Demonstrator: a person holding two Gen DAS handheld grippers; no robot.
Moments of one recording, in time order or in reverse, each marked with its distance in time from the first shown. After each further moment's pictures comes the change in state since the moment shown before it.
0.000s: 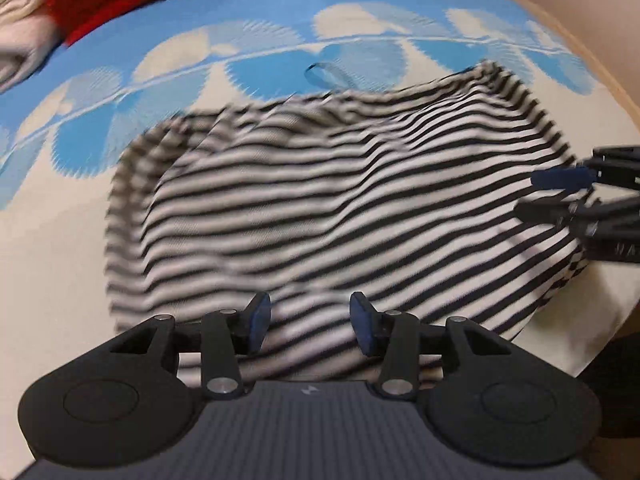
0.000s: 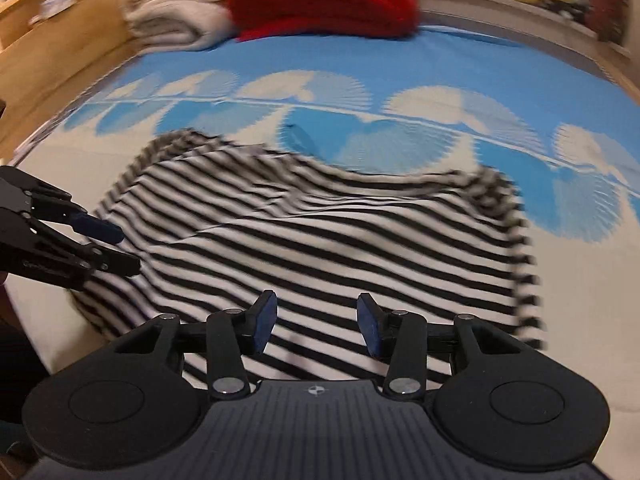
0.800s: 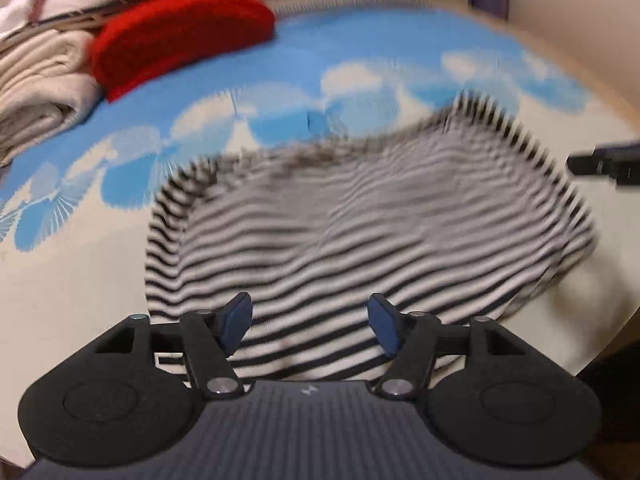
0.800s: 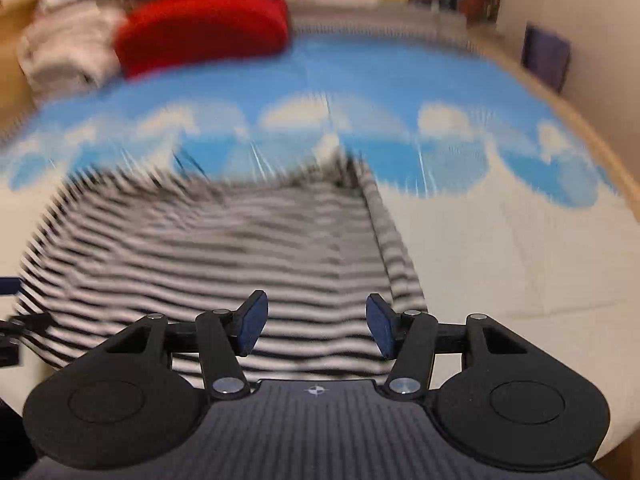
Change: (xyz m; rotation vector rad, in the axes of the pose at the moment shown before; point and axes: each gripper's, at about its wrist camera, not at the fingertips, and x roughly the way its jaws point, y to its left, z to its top) left arm -0.067 -0.034 -0.050 0.015 -0.249 0.102; right arm -0.085 0.008 -0.035 0.217 -0.140 -0.311
